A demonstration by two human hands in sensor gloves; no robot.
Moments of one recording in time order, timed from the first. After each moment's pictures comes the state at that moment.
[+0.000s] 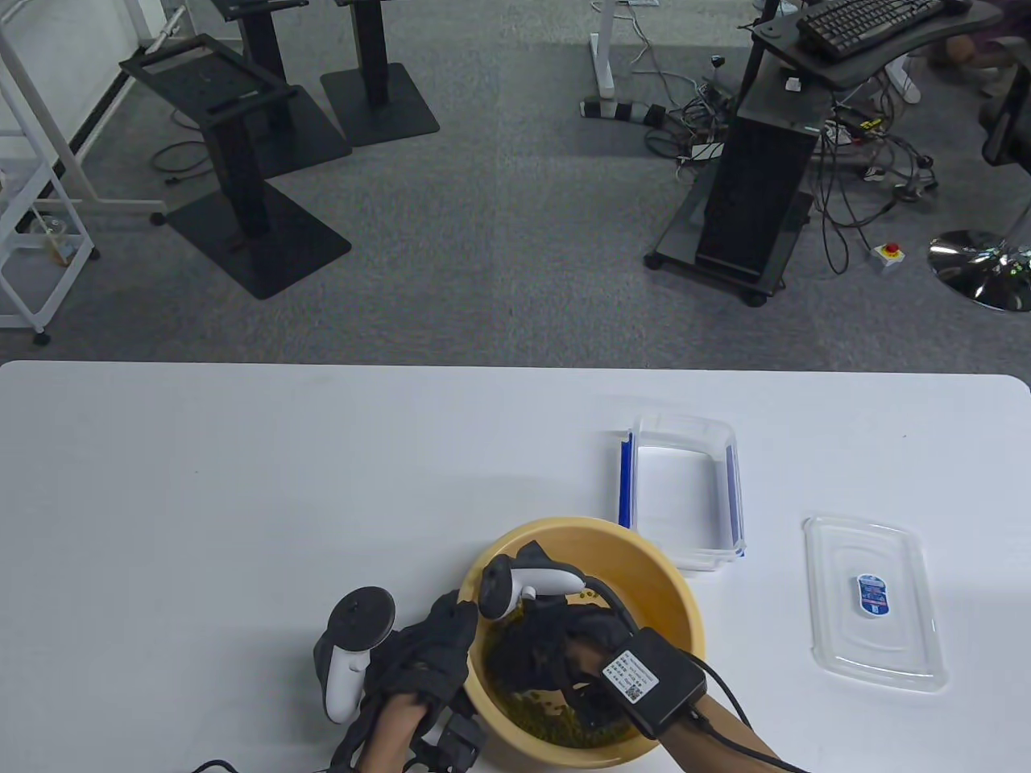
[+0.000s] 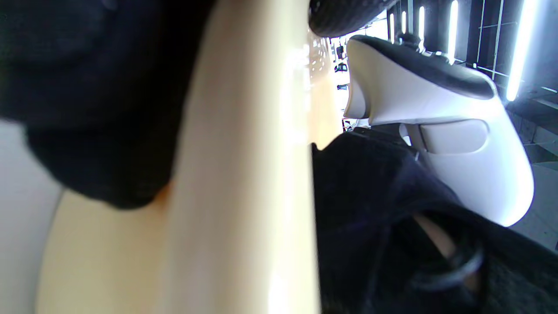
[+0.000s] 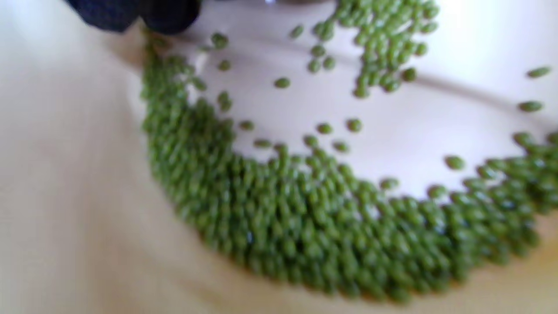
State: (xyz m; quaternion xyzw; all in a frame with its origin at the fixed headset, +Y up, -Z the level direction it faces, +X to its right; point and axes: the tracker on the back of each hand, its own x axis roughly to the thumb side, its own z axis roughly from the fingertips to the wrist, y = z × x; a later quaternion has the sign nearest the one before) left_hand -0.145 -0.773 -0.277 -0.19 0.01 0.60 0.78; right_hand 0.023 -0.772 -0.341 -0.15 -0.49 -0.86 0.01
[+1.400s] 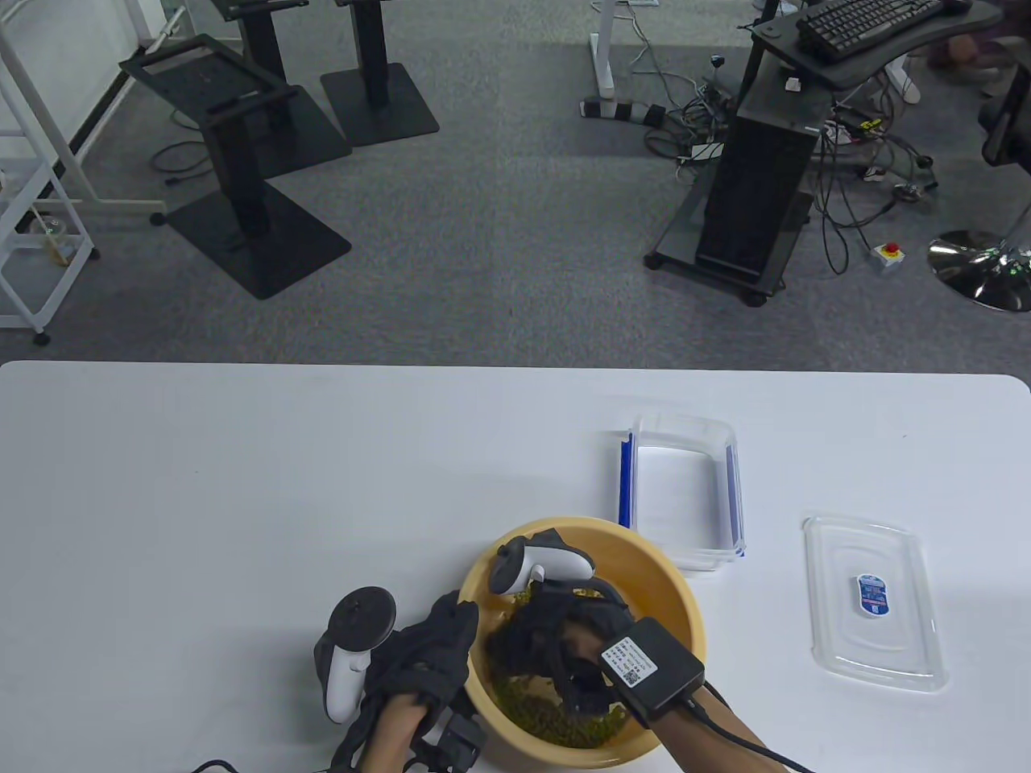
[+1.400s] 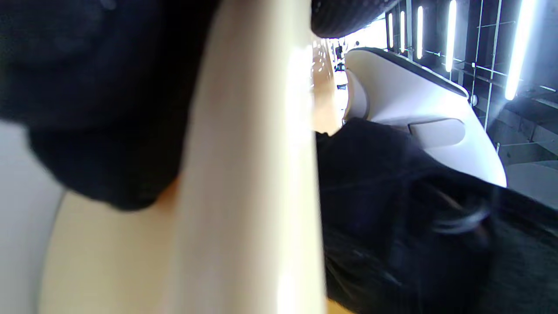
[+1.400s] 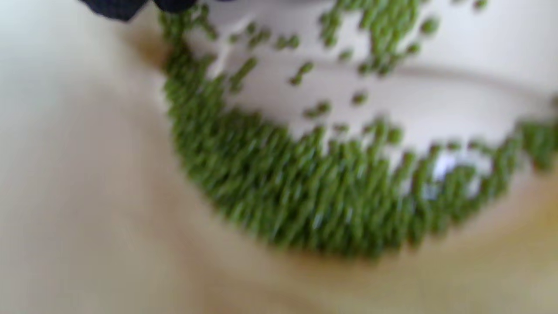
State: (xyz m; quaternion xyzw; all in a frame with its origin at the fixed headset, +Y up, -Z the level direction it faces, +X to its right) left_hand -0.144 -0.774 -0.278 -0.18 0.01 0.60 0.78; right_hand 0.026 -0.771 -0.352 -0.11 -0.53 -0.84 -0.03
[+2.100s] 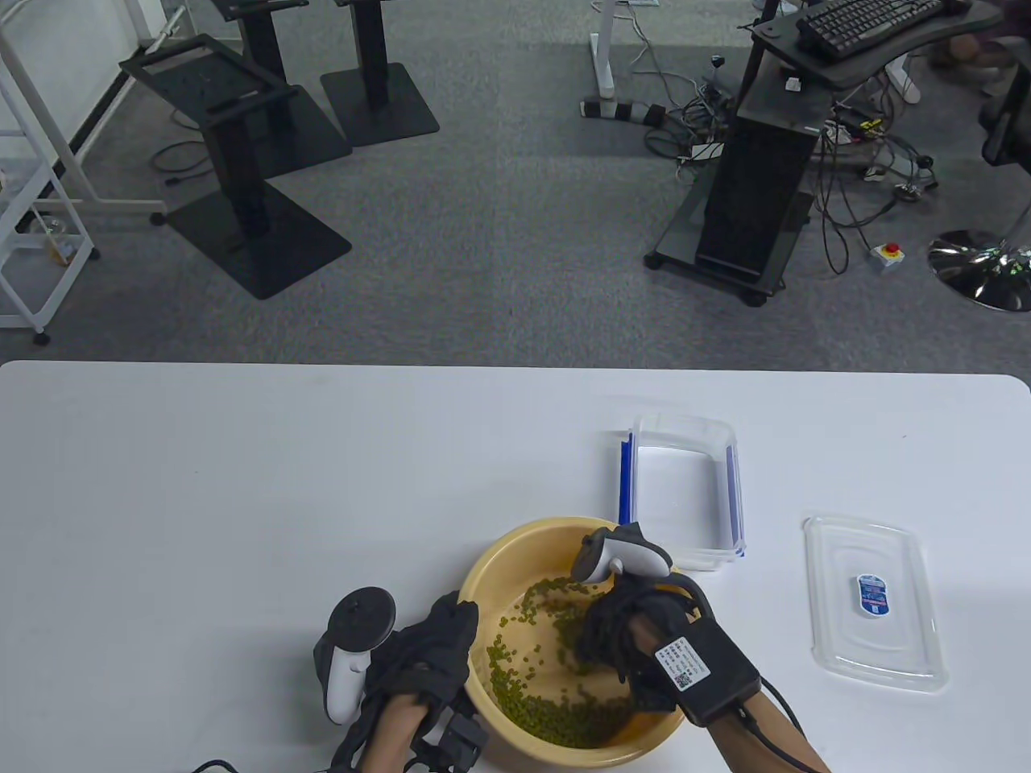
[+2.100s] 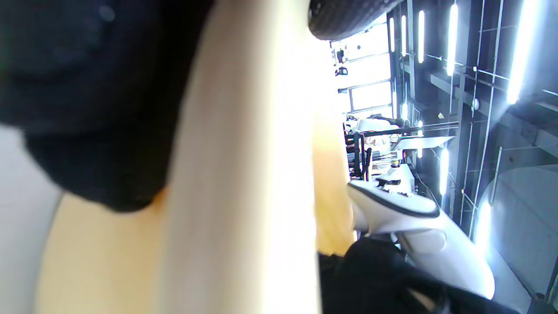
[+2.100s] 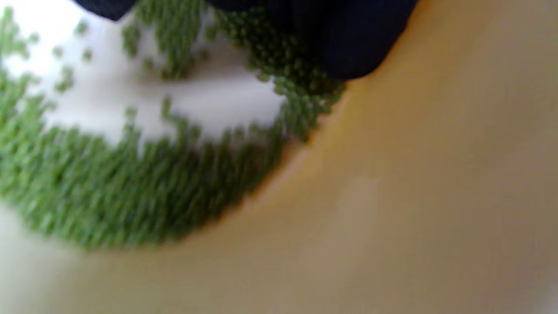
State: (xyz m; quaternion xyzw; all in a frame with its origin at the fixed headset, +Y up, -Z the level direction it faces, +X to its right) left_hand -0.145 -0.774 -0.277 -0.18 0.02 0.61 0.77; right_hand 0.110 -0.771 -0.340 0.01 -0.59 -0.81 -0.03
